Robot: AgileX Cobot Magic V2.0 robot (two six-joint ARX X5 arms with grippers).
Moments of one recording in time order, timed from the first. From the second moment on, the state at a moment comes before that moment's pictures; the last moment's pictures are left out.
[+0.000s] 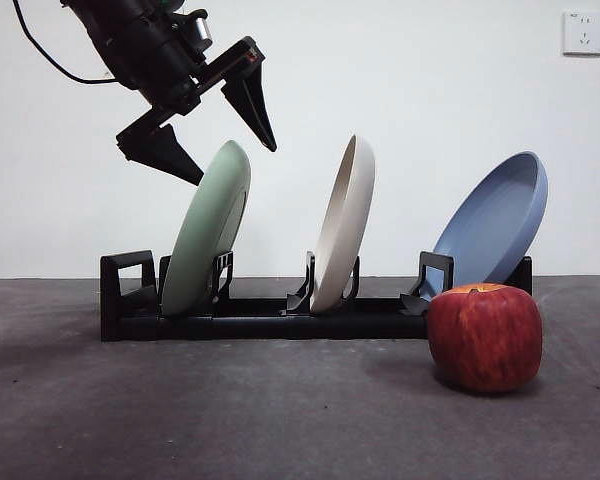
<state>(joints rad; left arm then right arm) -0.36 1.81 1.61 -0.66 0.37 -0.13 0.05 1.10 1.52 -1.05 -0.58 0.01</state>
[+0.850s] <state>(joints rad) -0.36 1.81 1.61 -0.64 0.37 -0.14 0.05 1.10 1.52 -1.05 -0.58 0.01</state>
